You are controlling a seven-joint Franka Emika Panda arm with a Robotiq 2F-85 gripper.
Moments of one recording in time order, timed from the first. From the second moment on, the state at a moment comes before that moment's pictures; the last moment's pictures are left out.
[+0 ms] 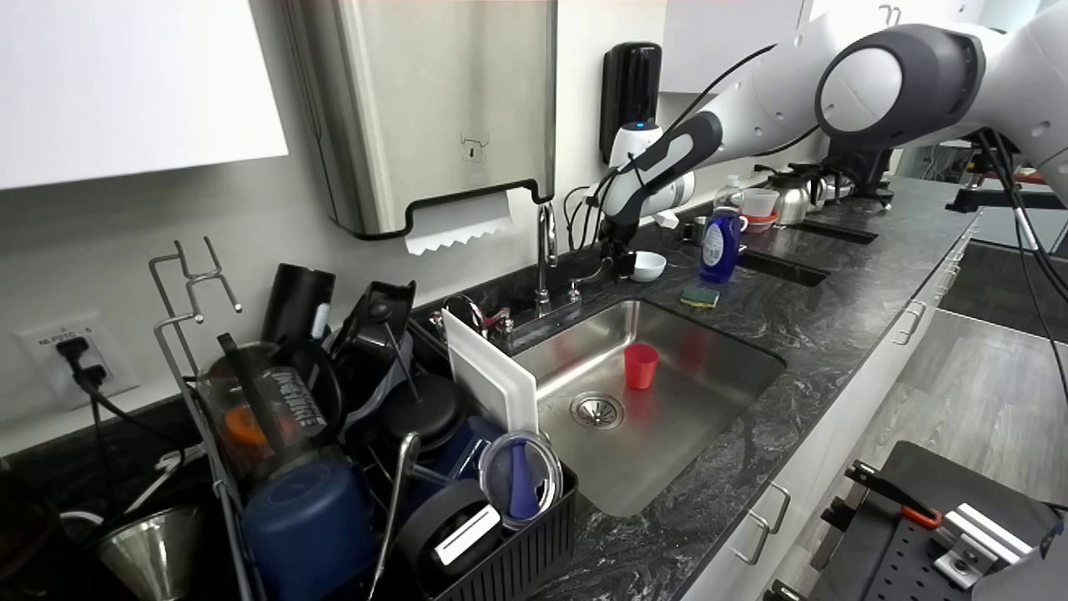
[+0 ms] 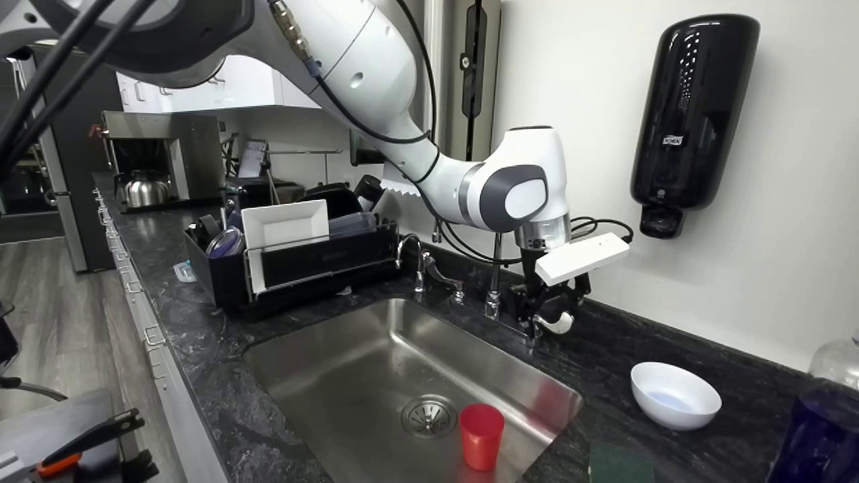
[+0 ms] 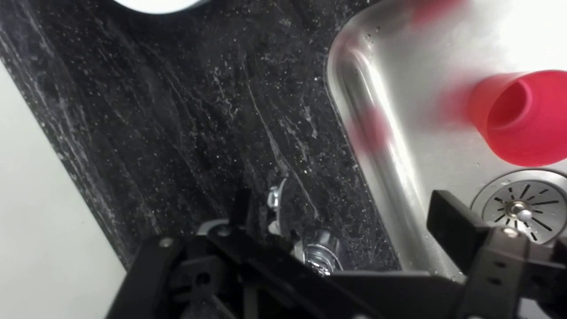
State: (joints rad) arm -0.27 0.86 0.01 -1.37 -0.12 2.48 -1.35
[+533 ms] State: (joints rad) arm -0.27 0.85 0.01 -1.32 -0.11 2.35 -1.37
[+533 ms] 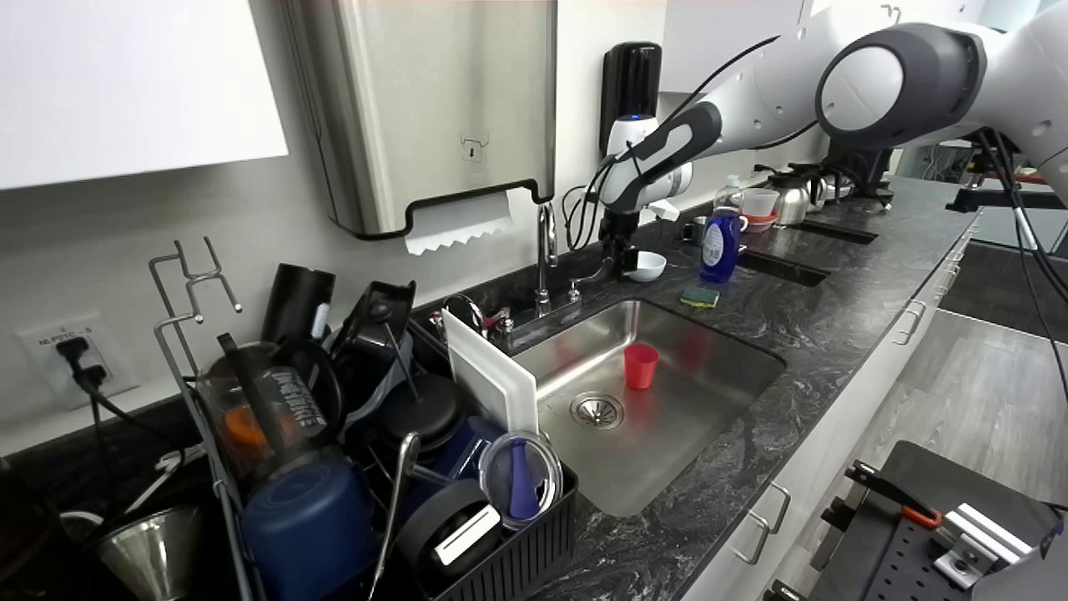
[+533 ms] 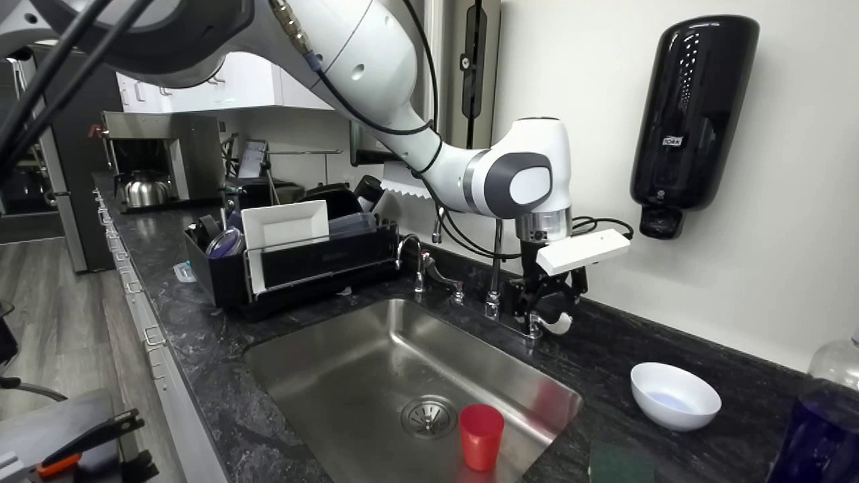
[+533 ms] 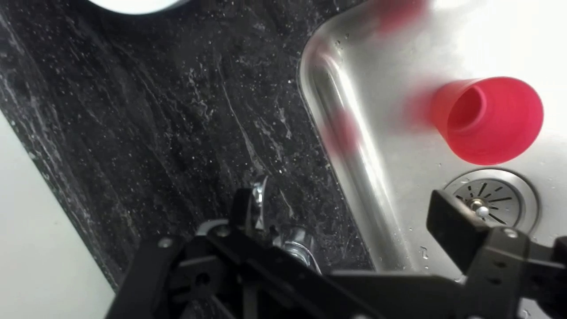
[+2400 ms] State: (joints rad) arm -0.27 0.87 0.01 -1.30 -0.11 2.32 -1.38
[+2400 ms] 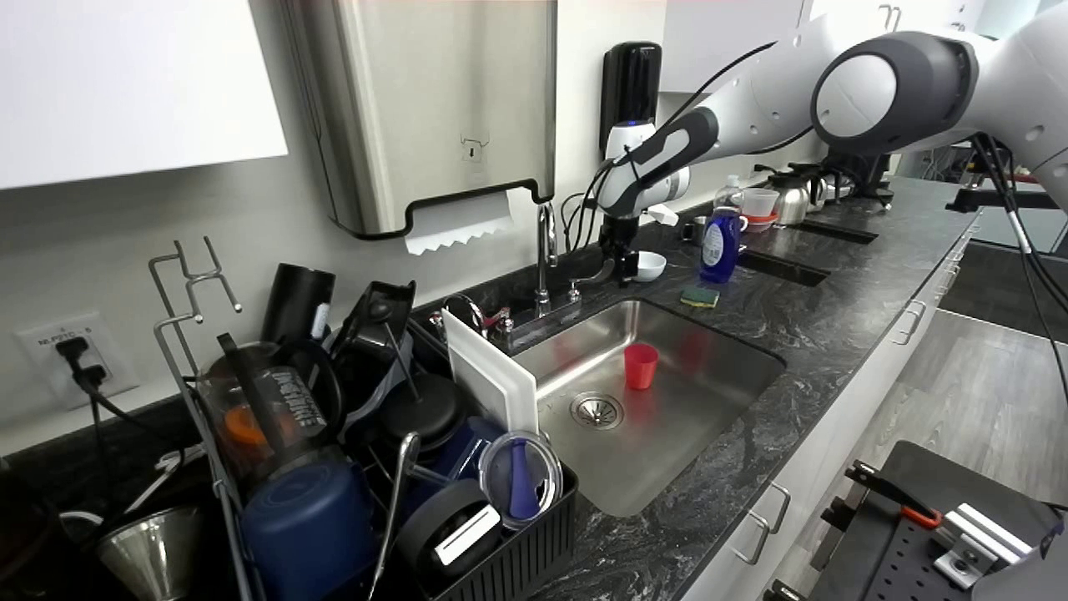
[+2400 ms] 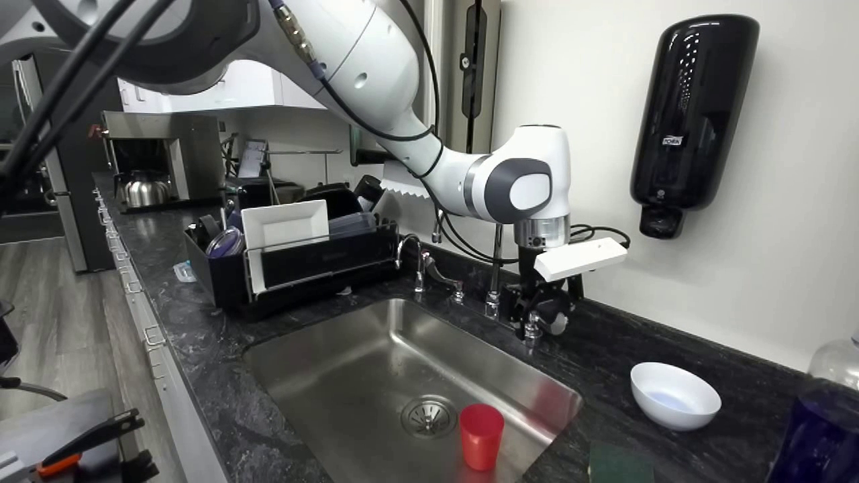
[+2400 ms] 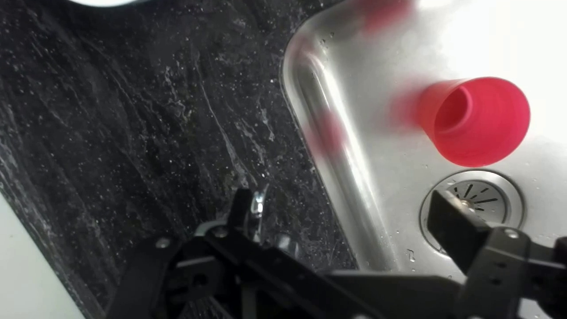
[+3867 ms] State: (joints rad) arm -0.26 0.80 0.03 -1.44 -0.10 2.33 -1.35
